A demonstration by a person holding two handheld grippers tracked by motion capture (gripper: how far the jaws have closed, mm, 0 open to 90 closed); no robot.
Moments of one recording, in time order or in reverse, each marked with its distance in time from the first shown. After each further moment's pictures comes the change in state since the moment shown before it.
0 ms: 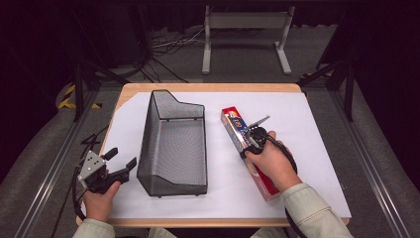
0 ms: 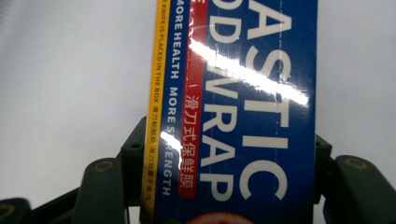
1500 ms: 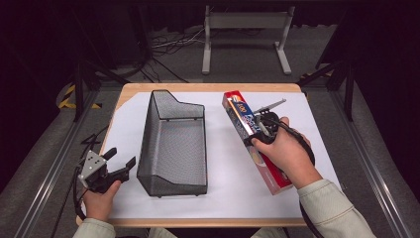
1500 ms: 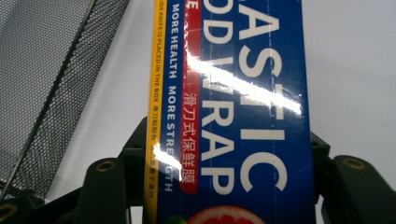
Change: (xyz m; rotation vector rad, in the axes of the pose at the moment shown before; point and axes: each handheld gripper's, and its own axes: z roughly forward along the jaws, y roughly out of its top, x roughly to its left) left arm 0.001 -0.001 0.002 0.017 0.039 -0.001; right arm 0.014 0.014 -0.090 -0.096 0.015 0.069
